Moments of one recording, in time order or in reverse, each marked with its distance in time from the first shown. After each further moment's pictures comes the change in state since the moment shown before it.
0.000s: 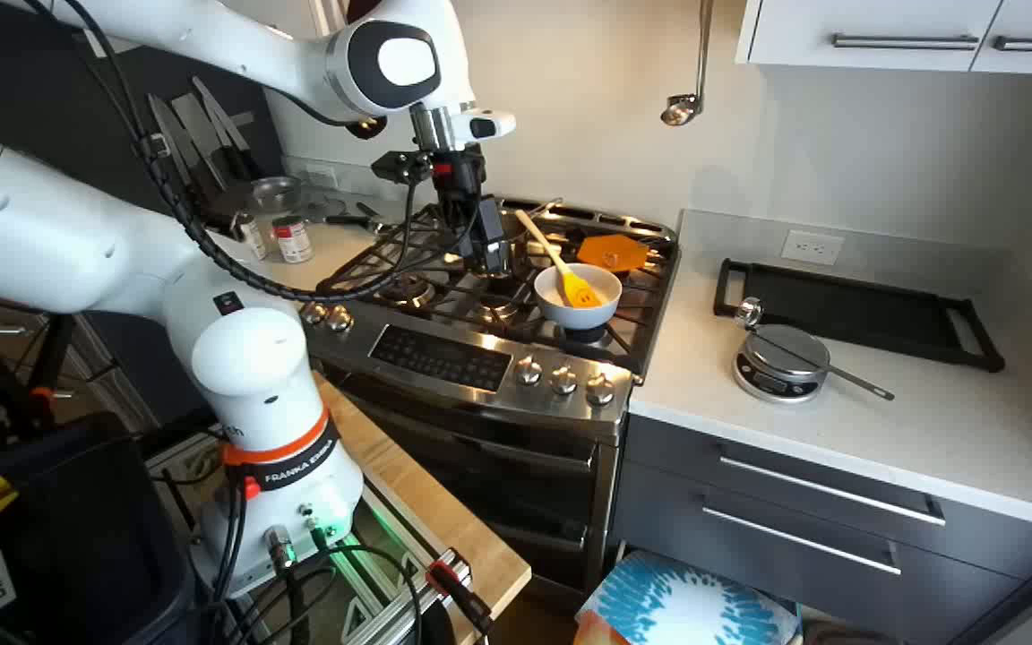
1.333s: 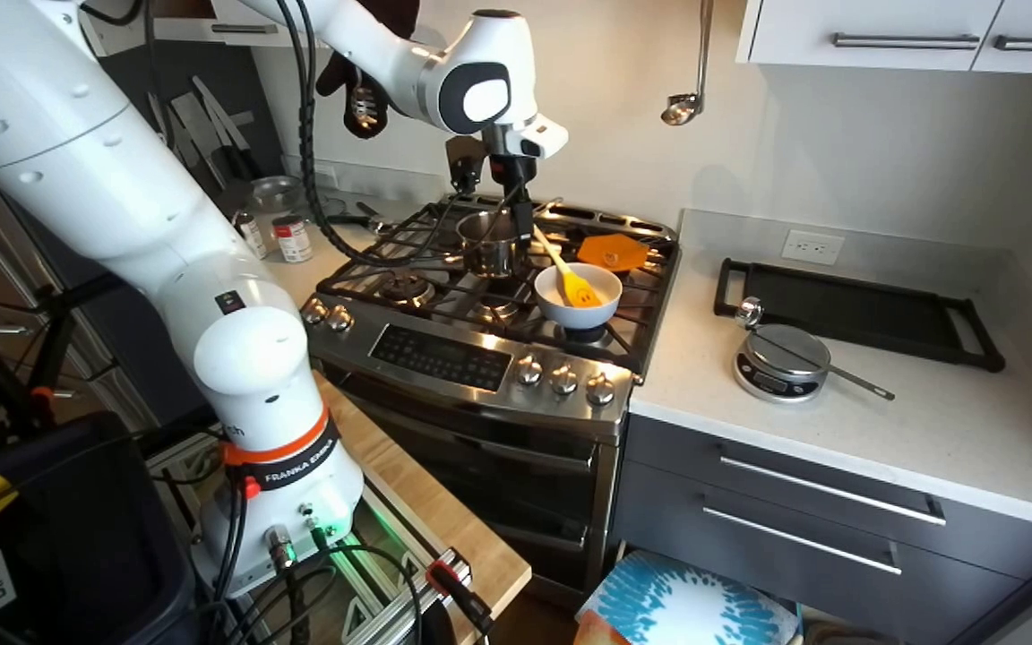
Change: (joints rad) arm 0.011 0.442 -0.010 0.235 0.275 0.359 0.263
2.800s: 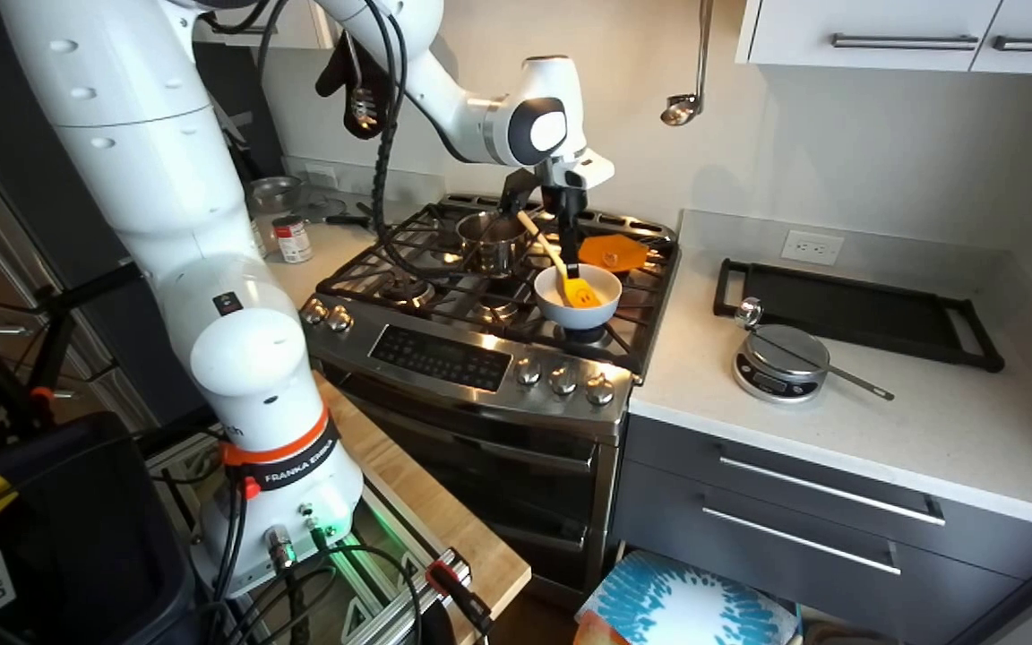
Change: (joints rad) arm -0.021 0.287 -0.089 0.163 -0.289 0.082 0.345
